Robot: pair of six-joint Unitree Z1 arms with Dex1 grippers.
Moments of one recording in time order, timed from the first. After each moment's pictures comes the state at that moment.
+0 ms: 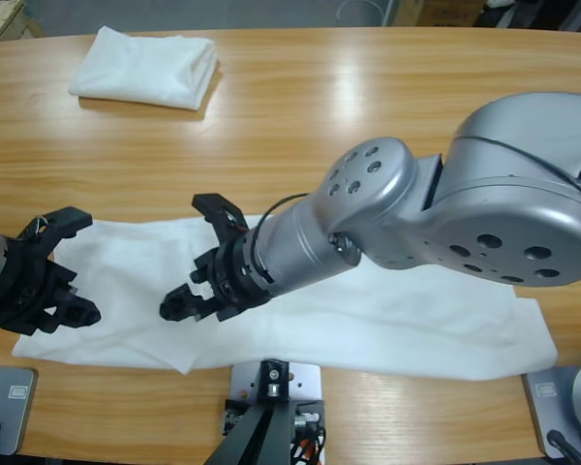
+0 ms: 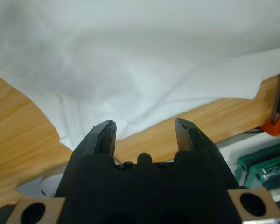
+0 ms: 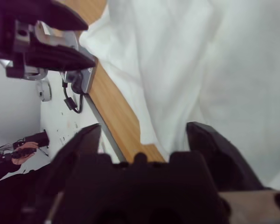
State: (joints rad) arm 0 -0.88 1.57 -0.94 0.93 -0.11 -0.46; arm 1 1.10 1.97 -1.04 -0.13 0.50 0.71
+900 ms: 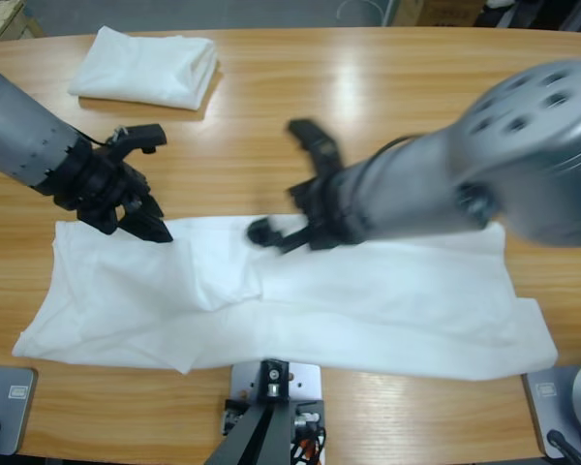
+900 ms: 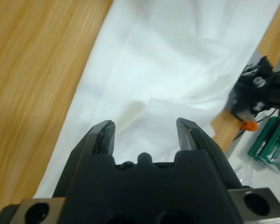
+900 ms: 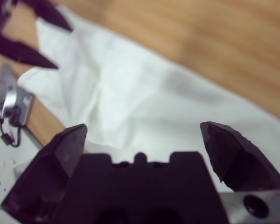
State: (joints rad) arm 0 -0.59 1.78 -1.14 0.78 -0.44 0.34; arm 1 0.98 1.69 -0.99 0.20 0.13 0.56
